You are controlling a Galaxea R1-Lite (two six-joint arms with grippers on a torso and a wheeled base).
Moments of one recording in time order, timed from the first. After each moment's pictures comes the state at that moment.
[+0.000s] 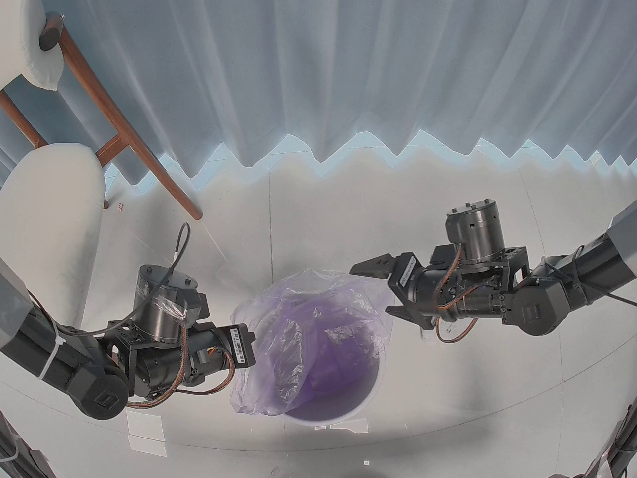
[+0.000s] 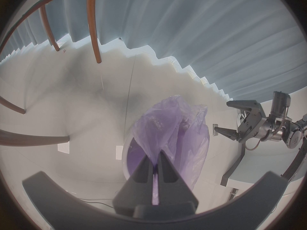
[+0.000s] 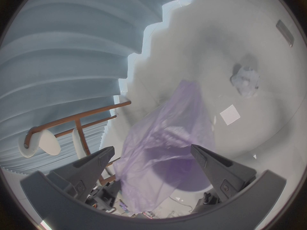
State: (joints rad) left arm -0.56 1.78 -0.56 -0.64 0.05 -0.56; right arm 0.57 1.95 -1.01 -0.37 0.22 1.02
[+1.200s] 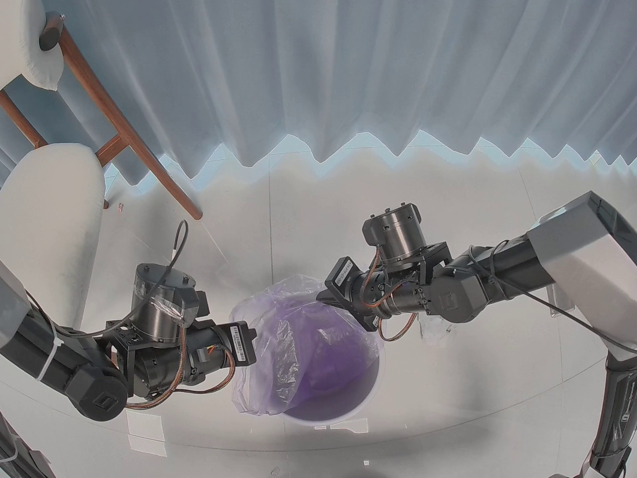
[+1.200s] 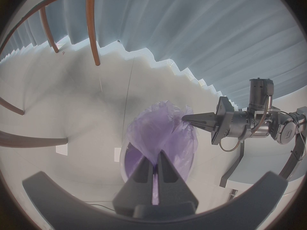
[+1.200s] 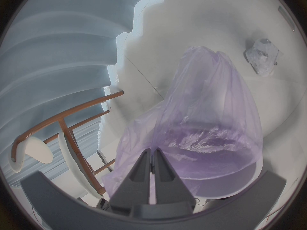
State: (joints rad) left arm -0.56 1.77 -0.55 -0.67 0.05 -0.56; right arm 0.67 2.22 -1.41 -0.16 0.20 1.14
